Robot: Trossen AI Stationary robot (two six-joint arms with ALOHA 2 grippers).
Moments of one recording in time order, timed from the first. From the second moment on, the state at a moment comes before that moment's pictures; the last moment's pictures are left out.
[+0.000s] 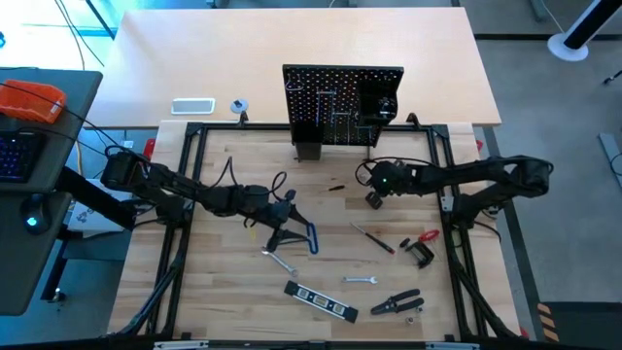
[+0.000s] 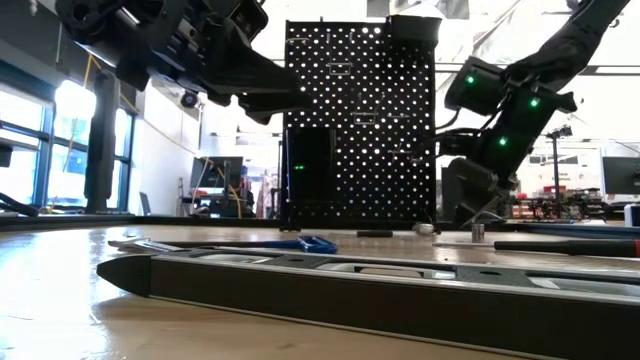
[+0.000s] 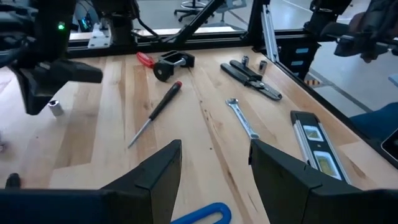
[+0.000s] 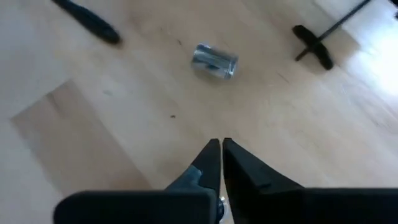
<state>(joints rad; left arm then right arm) -0.07 1.51 0.62 0.57 0.19 0.04 -0.30 1.37 0.50 -0.16 0.23 0.30</state>
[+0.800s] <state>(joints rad) -0.07 1.51 0.62 0.54 0.19 0.03 -0.30 1.28 0.50 -0.21 0.18 0.24</state>
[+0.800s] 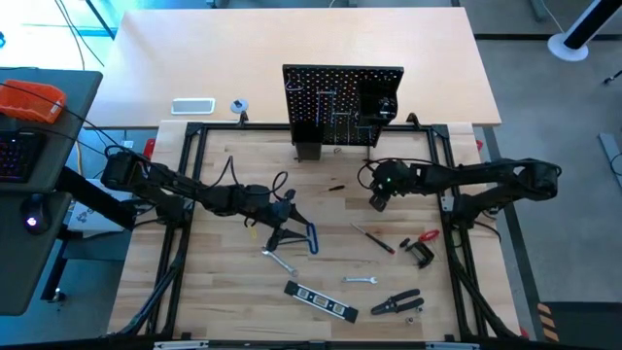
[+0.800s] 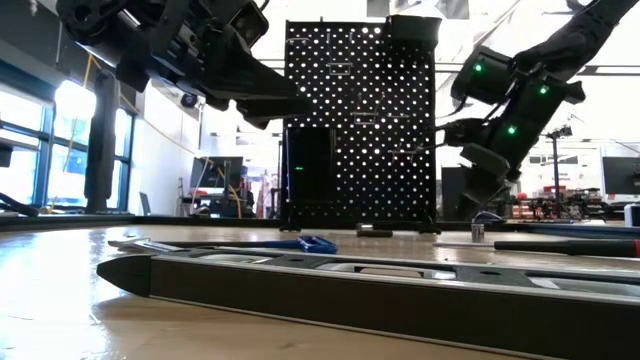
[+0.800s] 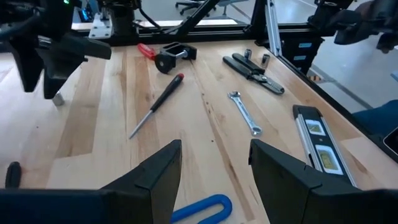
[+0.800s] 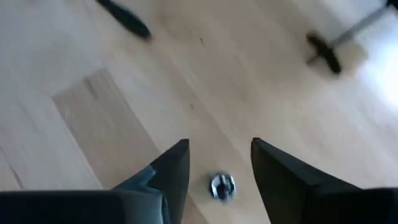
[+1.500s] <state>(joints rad) -0.07 1.51 0.62 0.52 0.18 0.02 -0.28 1.23 0.50 -0.30 0.19 0.26</state>
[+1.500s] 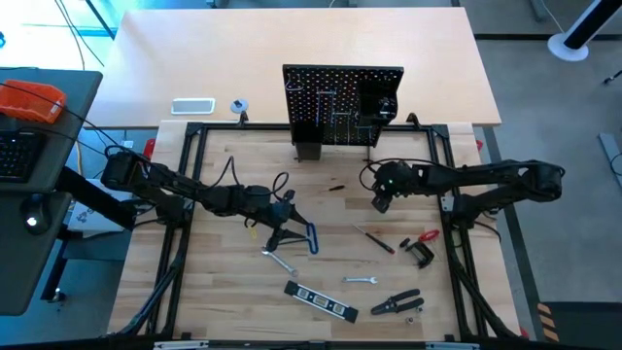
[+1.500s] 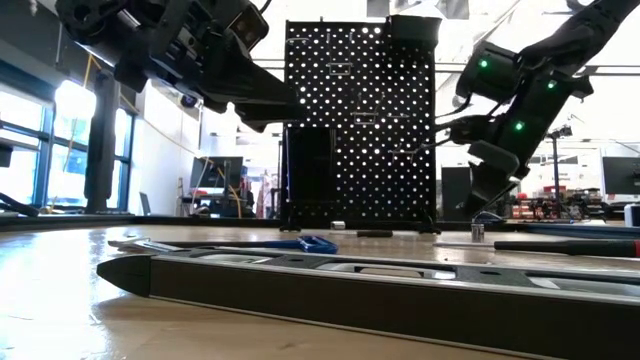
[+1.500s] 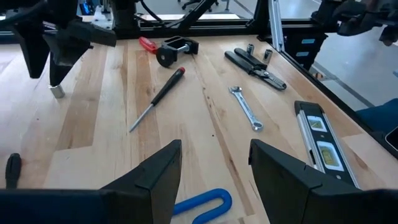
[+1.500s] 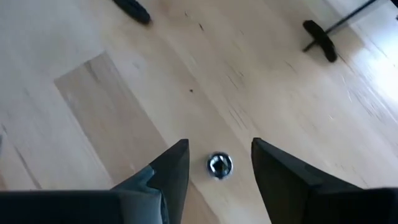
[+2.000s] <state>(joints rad) -0.07 1.51 0.62 0.52 0.17 0.04 -0.28 1.21 0.43 -0.26 0.19 0.31</state>
